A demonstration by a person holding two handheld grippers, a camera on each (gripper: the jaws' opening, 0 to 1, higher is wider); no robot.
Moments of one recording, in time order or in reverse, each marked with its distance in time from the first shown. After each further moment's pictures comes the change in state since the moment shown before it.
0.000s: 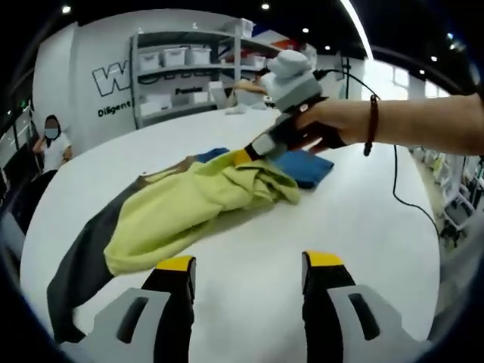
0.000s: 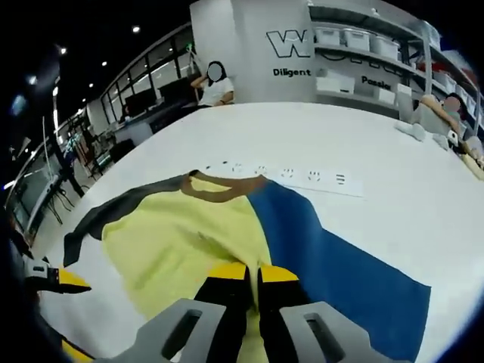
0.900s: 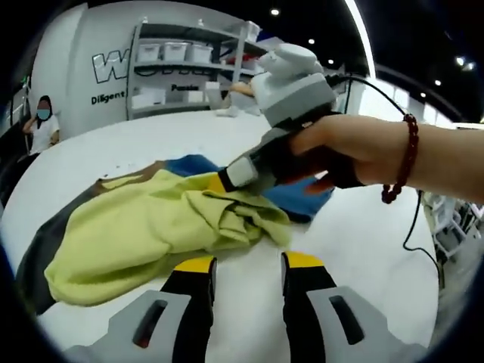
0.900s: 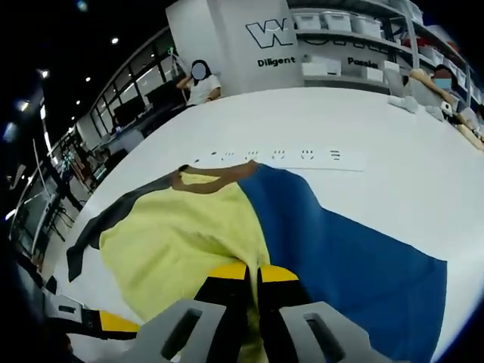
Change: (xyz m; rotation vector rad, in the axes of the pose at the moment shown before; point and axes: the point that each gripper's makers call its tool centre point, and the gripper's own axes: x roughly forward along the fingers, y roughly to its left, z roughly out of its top) left arm 0.077 -0.029 0.025 -0.118 -0.029 -0.065; right arm 0.007 -0.001 -0.011 0.102 0.033 0.014
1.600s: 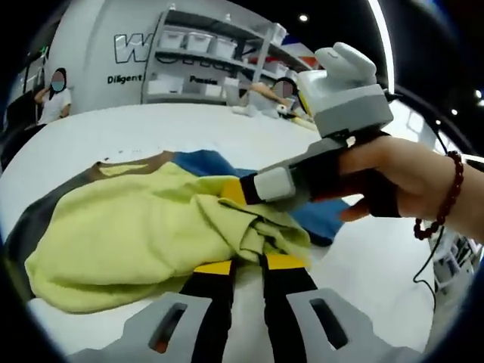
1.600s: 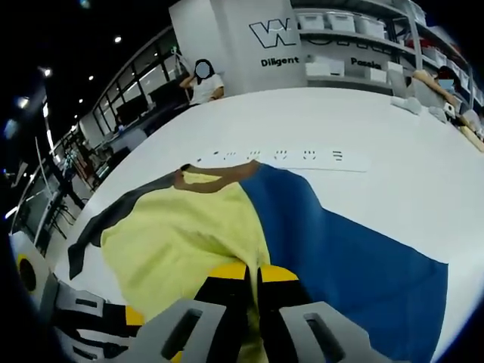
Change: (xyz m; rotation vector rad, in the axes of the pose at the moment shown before) left arm 0.024 0.015 0.006 -0.136 -0.002 0.020; right arm 0.001 0.001 0.000 -0.003 -0.002 0.015
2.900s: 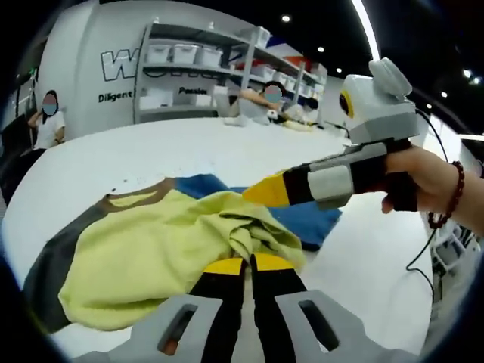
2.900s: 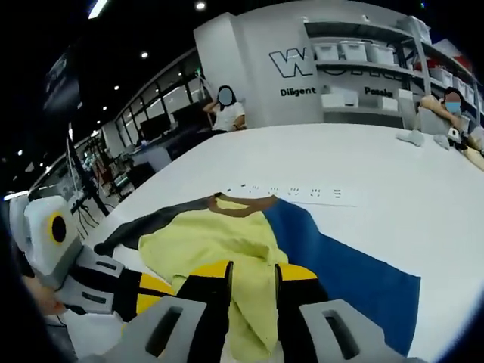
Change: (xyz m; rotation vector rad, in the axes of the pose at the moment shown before) left arm -0.036 -0.006 0.028 0.110 -0.023 -0.005; right arm -0.071 0.026 0.017 -0.096 -0.157 0.115
